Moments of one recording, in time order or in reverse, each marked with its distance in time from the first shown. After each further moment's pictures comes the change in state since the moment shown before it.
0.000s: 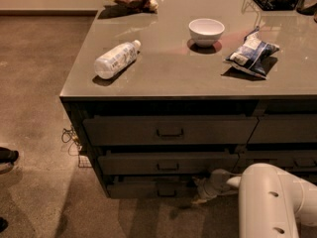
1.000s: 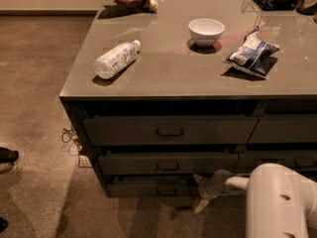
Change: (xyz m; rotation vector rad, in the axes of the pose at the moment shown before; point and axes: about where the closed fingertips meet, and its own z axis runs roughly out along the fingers) arm -0.008 0.001 -0.020 0.035 -0.017 -0.043
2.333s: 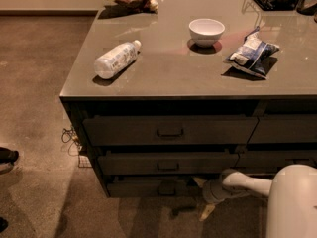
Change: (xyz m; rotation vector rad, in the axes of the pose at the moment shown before) arm -0.025 0.035 -0.059 -0.097 -0.053 -0.047
